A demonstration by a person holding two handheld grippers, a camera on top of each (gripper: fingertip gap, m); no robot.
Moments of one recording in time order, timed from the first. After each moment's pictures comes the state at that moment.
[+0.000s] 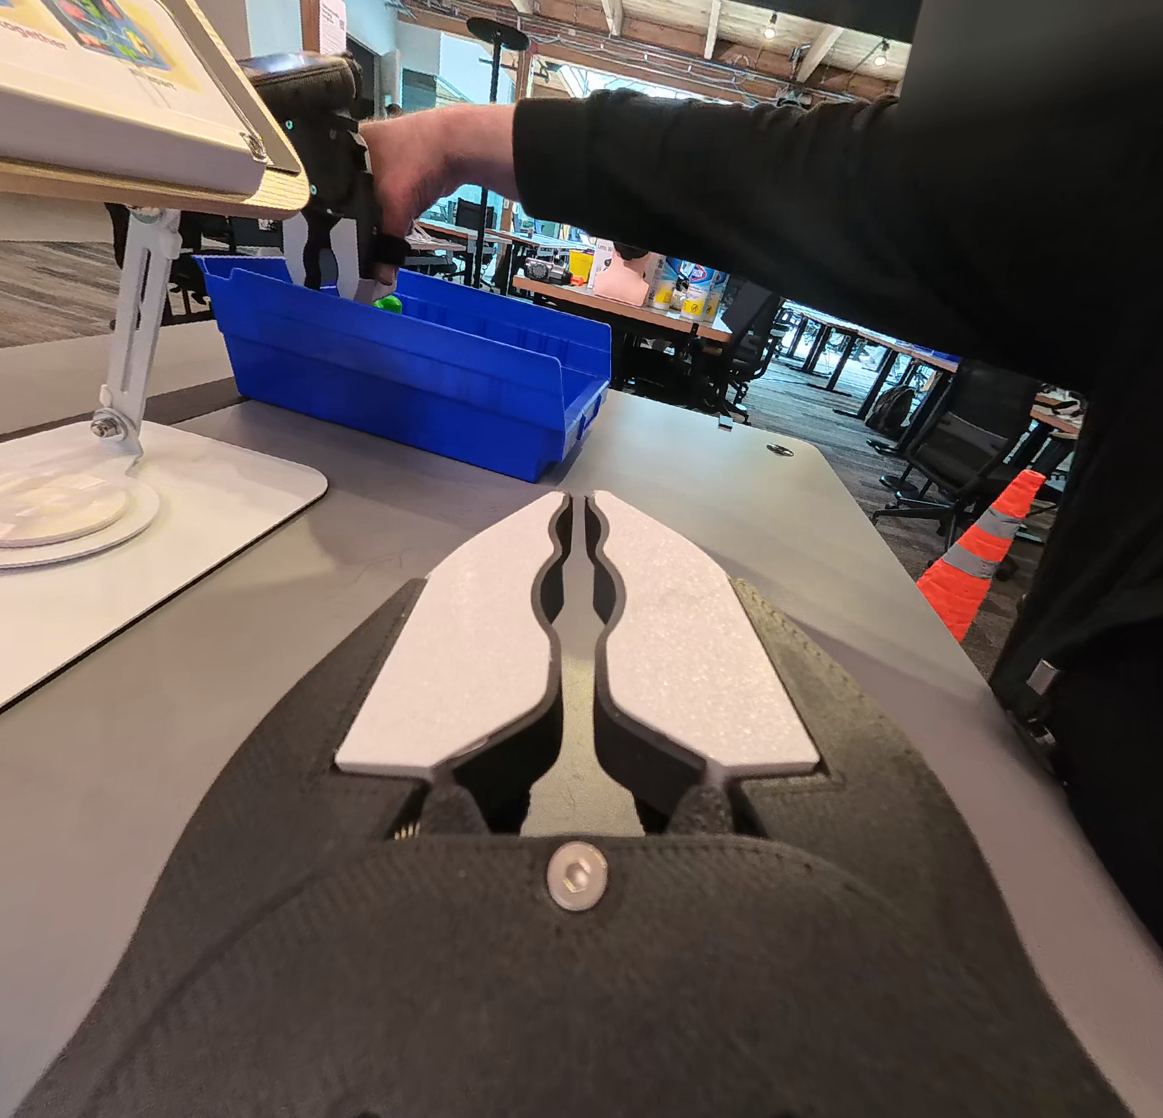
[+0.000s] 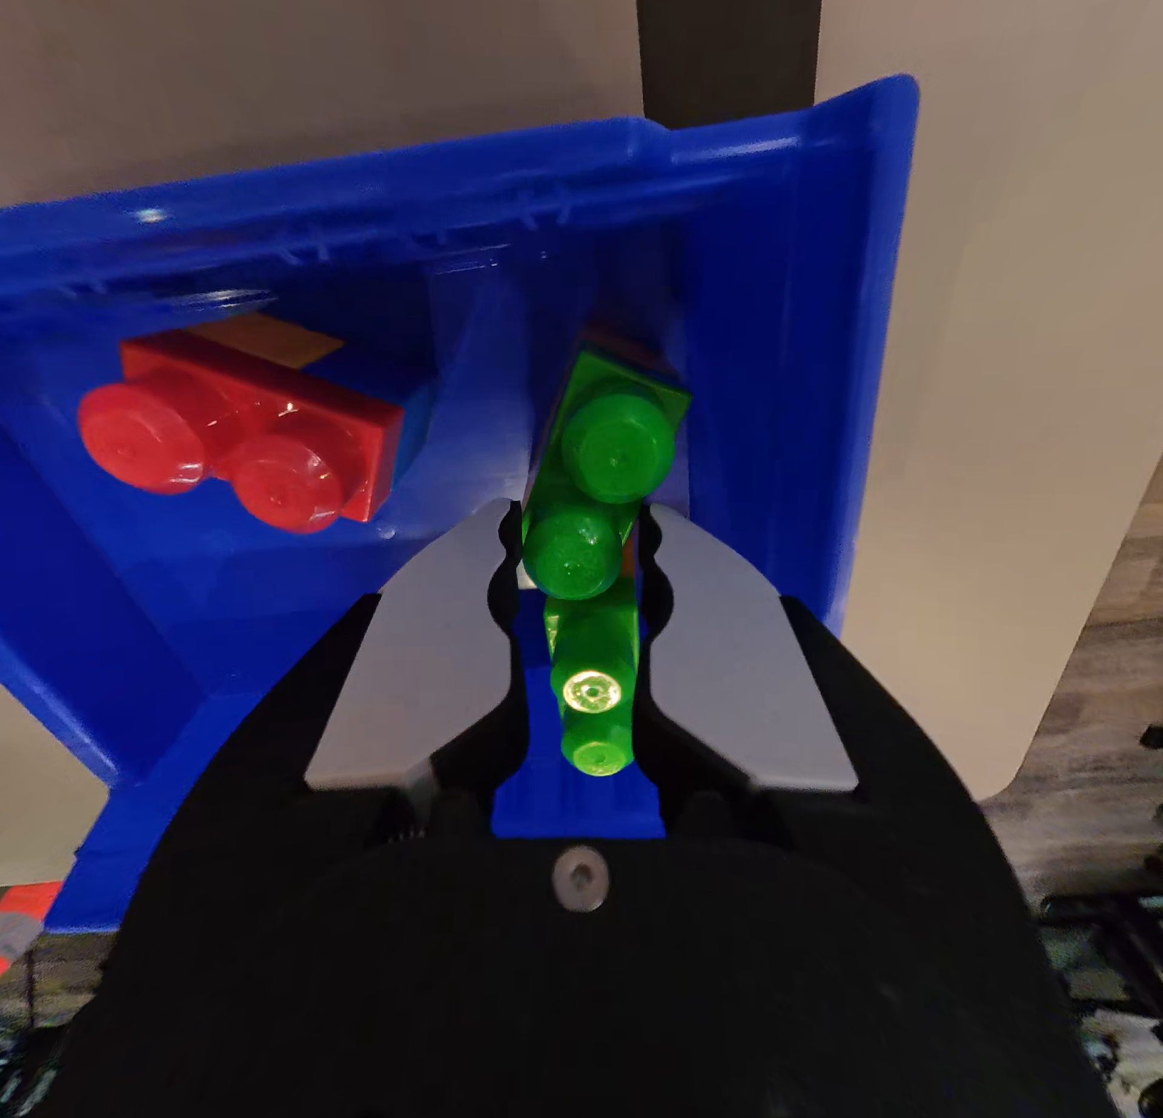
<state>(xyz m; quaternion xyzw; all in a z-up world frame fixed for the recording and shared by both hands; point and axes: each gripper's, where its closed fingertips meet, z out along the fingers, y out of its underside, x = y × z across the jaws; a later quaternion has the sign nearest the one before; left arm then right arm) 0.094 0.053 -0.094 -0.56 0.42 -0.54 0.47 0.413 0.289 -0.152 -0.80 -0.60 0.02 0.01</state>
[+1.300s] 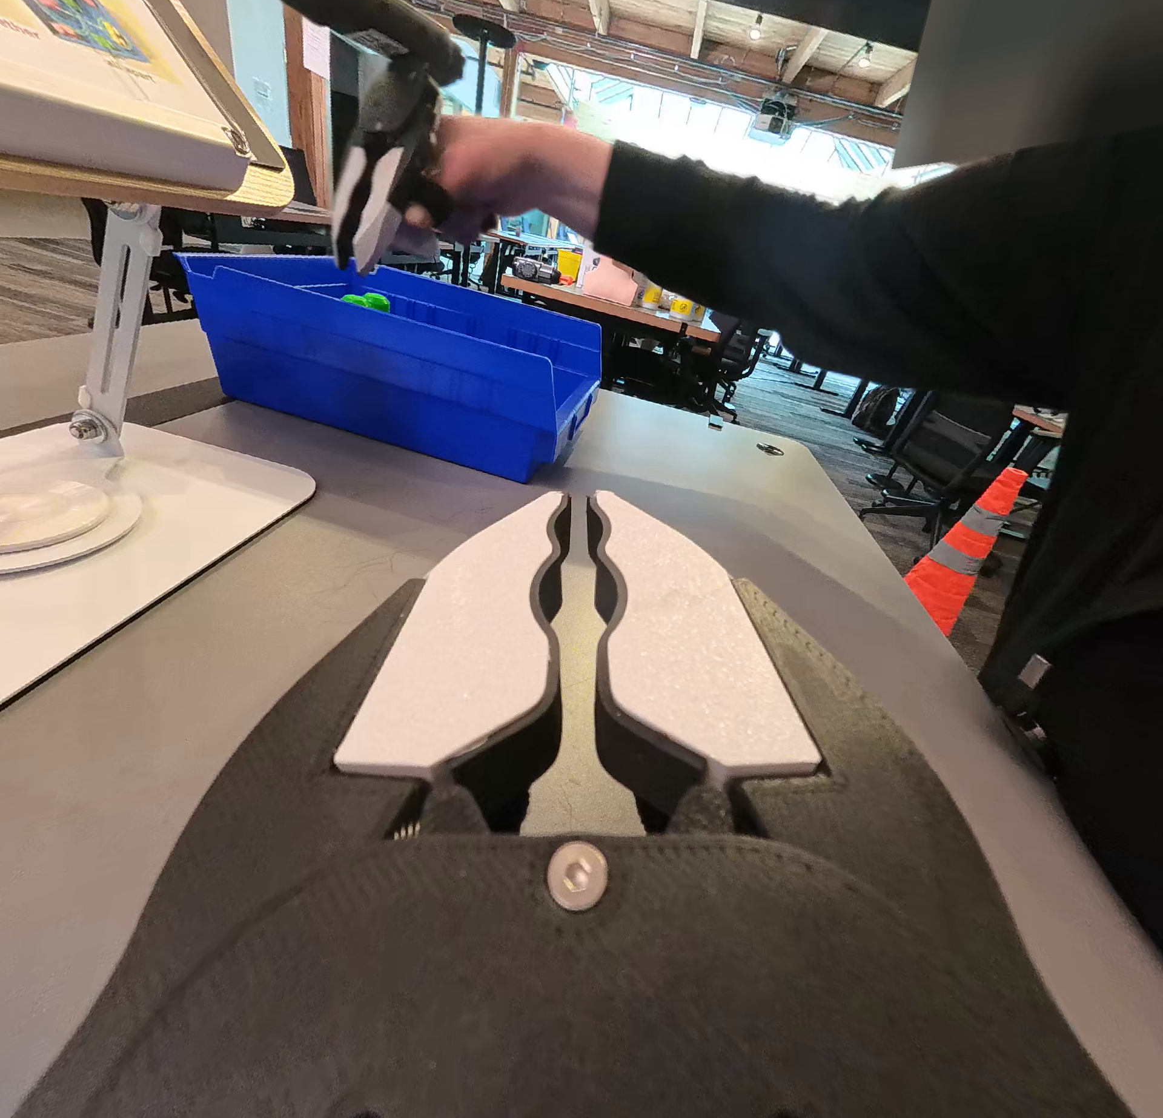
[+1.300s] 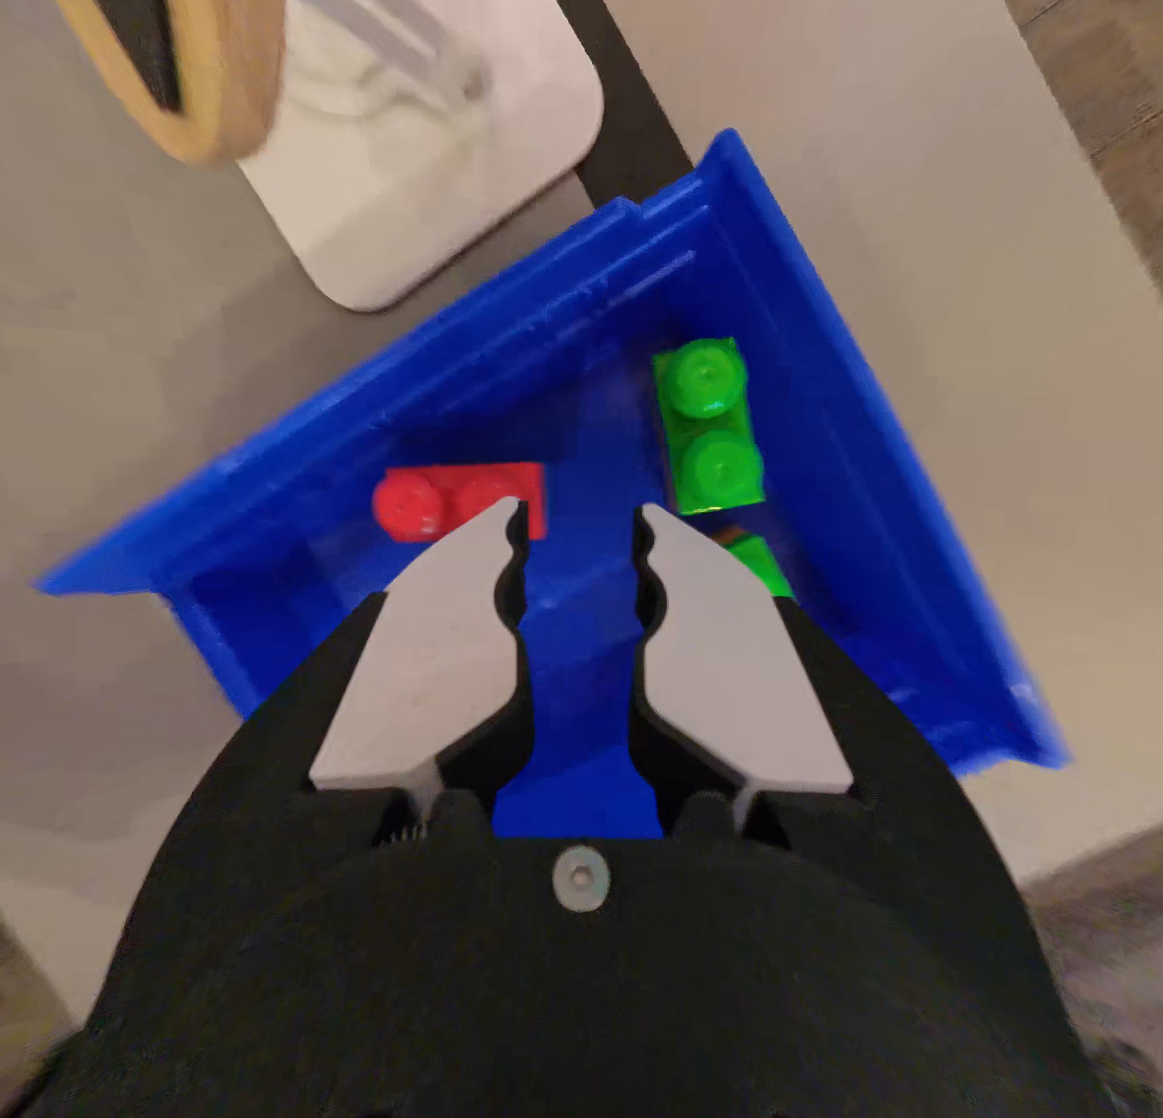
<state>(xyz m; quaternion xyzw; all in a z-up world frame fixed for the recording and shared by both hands) 0.096 0.052 -0.094 -0.55 0.42 -0.55 0.46 0.400 0.258 -0.095 -0.88 -0.42 0.14 0.18</state>
